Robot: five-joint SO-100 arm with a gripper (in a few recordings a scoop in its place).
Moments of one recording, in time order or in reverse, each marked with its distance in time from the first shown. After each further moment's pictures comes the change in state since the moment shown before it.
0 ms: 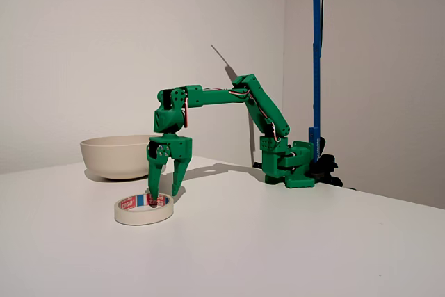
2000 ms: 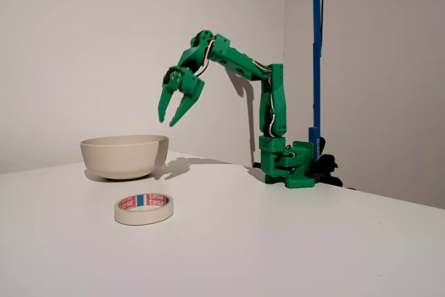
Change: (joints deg) arm 9.9 34.9 11.4 3.4 -1.6
